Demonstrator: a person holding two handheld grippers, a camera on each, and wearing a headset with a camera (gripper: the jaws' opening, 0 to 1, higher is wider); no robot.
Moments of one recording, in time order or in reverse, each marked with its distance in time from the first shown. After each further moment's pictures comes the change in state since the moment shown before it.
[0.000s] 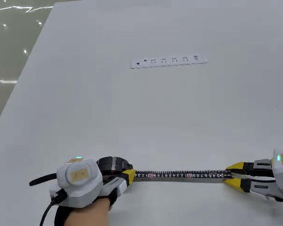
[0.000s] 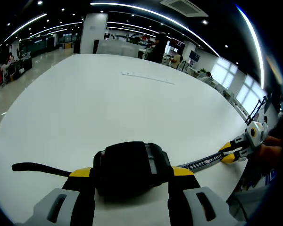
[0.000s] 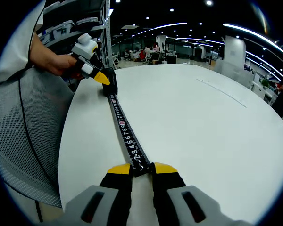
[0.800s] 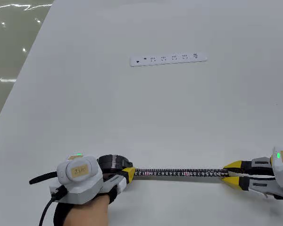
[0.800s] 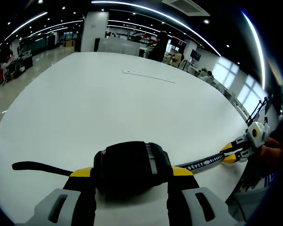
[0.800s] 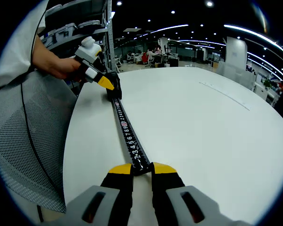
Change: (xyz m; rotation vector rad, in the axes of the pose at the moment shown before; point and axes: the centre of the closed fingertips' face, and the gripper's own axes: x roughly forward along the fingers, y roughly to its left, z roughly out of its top) left arm -0.001 0.001 0.000 -0.009 0.016 0.005; right arm 0.003 0.010 0.016 0.004 -0.032 0.028
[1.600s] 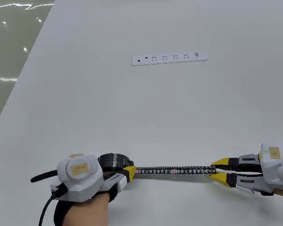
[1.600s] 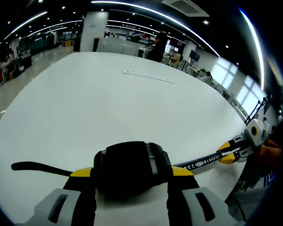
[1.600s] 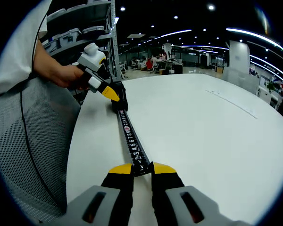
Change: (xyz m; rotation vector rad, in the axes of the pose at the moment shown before) left arm 0.000 -0.001 -0.001 -0.001 0.000 -0.013; right arm 0.021 0.007 0.019 -0.006 -0.062 0.047
